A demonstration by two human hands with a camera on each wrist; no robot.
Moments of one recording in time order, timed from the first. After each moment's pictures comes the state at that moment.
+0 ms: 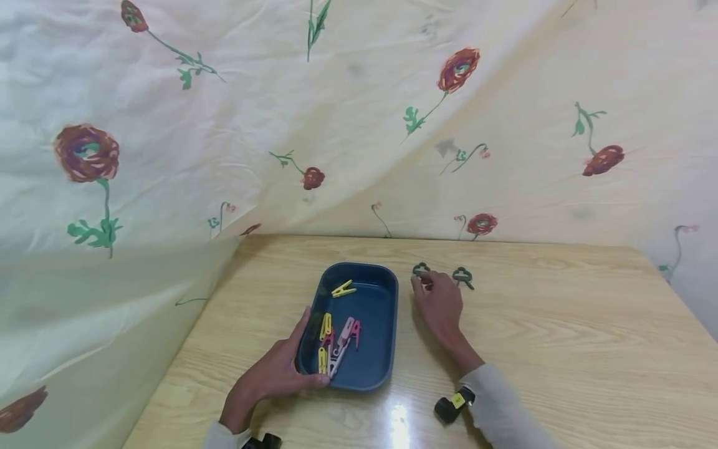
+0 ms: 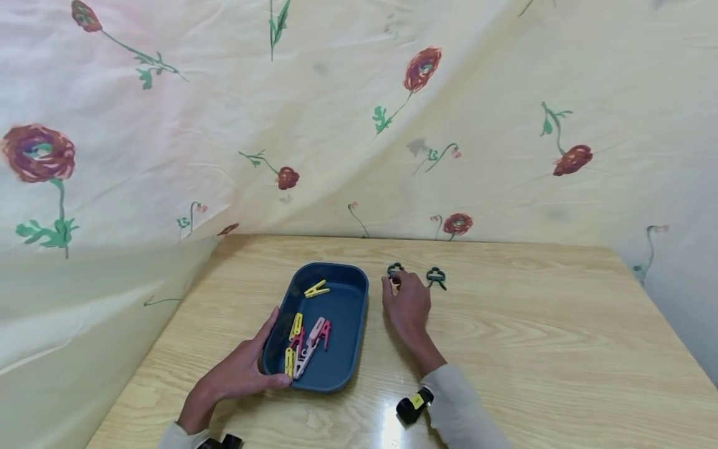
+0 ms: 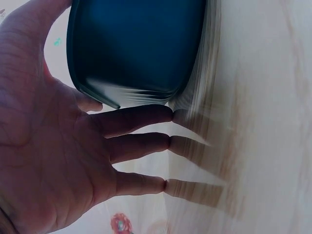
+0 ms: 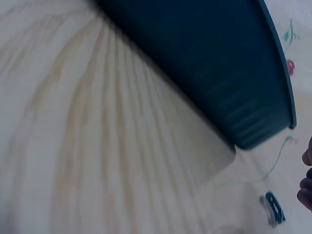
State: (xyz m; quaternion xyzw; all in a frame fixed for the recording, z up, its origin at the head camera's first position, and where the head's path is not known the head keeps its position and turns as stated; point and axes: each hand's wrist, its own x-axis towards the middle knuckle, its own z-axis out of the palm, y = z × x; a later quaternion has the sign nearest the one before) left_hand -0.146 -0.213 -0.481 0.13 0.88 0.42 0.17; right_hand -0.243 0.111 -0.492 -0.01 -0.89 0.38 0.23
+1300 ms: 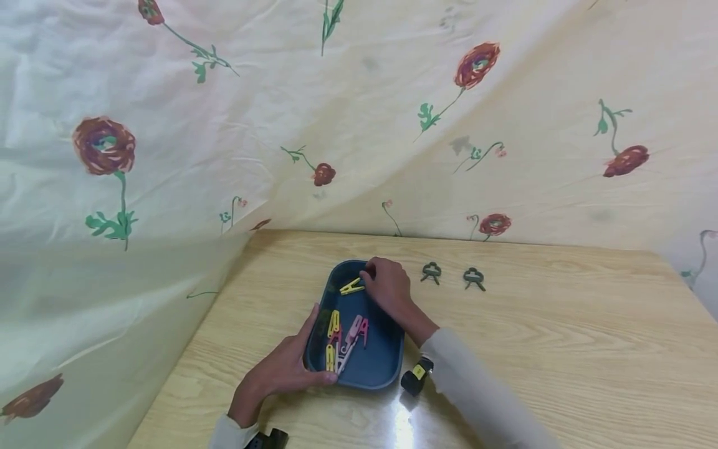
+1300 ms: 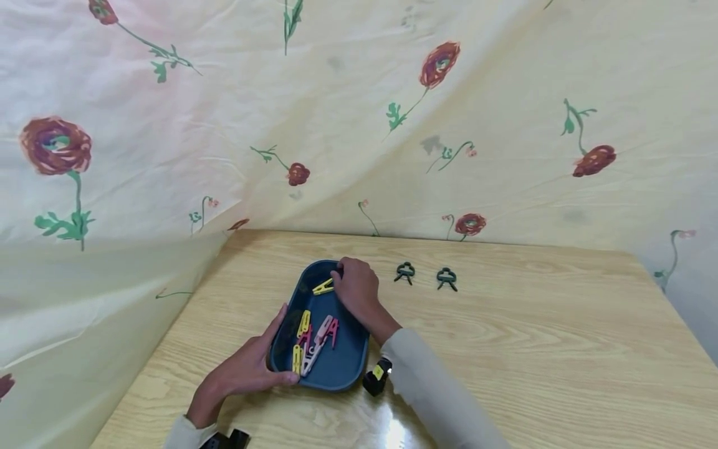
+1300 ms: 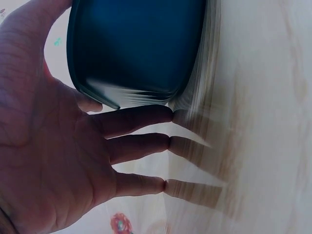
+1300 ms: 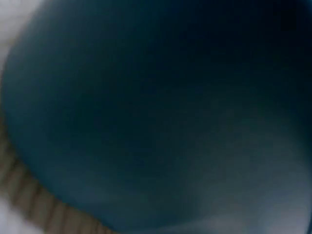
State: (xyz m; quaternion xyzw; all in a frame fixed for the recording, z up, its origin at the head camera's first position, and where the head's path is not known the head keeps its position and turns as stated) left_hand -0.145 -0.214 -0.479 0.14 0.88 0.42 0.17; right_hand -0.267 0.014 -0.455 0.11 -0.93 0.35 0.09
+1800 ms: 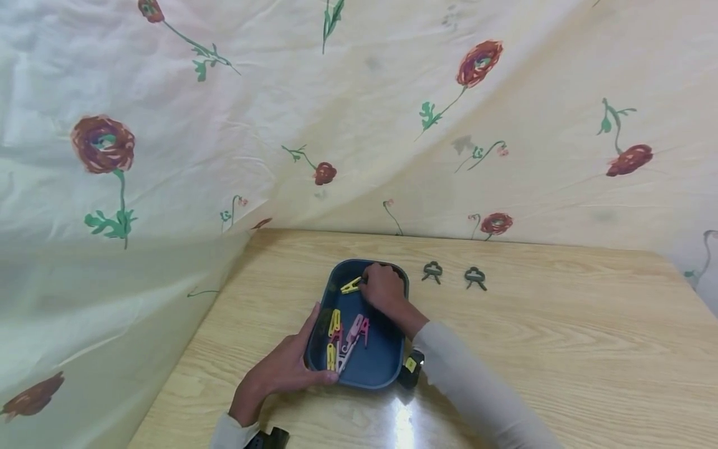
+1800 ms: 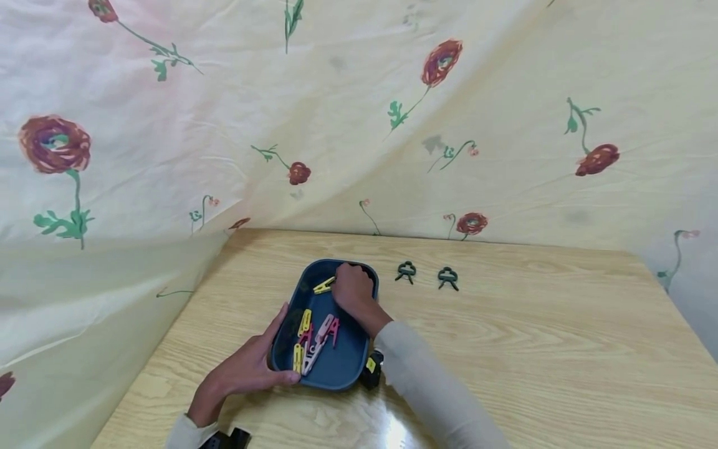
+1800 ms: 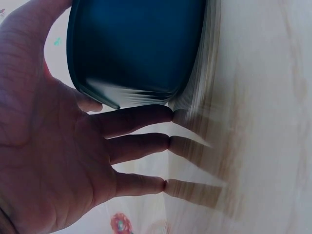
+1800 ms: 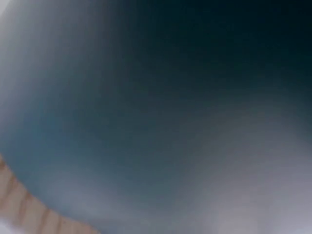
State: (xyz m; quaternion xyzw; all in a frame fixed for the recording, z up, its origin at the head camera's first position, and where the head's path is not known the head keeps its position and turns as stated) left_hand -0.145 -0.214 -0.479 0.15 0.88 0.41 0.17; right_hand -0.275 0.003 -0.467 0.10 -0.96 0.27 0.00
